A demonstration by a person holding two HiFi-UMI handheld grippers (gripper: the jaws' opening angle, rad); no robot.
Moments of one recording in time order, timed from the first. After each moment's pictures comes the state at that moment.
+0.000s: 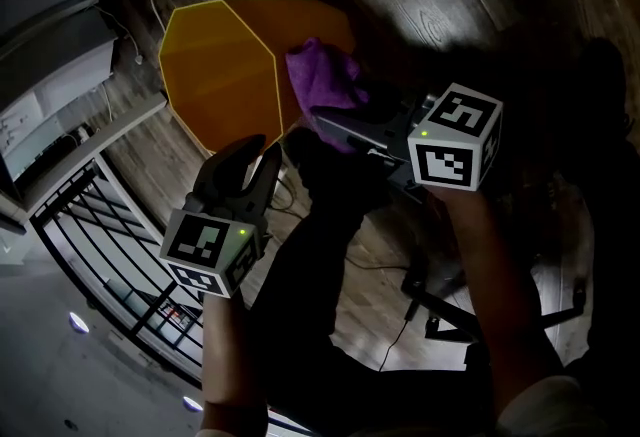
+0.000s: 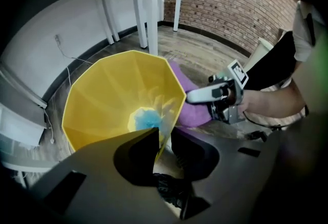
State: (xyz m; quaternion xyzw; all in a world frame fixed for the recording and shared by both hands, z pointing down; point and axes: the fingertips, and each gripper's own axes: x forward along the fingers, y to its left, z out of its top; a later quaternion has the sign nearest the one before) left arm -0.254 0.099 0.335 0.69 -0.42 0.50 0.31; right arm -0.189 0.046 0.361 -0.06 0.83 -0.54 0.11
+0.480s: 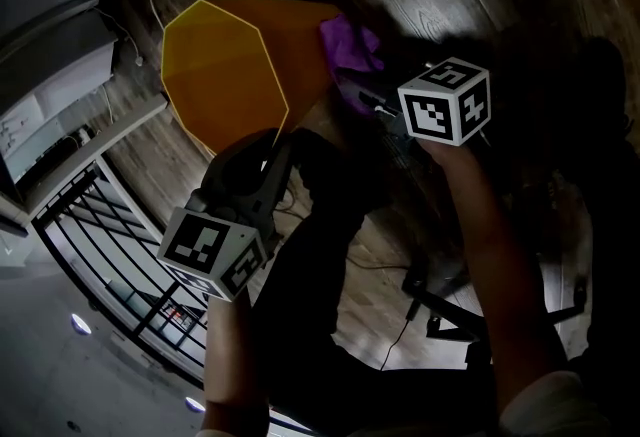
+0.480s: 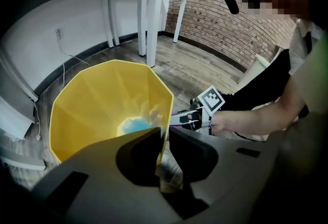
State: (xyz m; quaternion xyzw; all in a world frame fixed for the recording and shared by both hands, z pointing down) left arm -0.224 0.077 0.327 0.73 -0.42 0.43 0.33; right arm -0.191 0.023 0.454 -0.14 0.82 -0.55 0.00
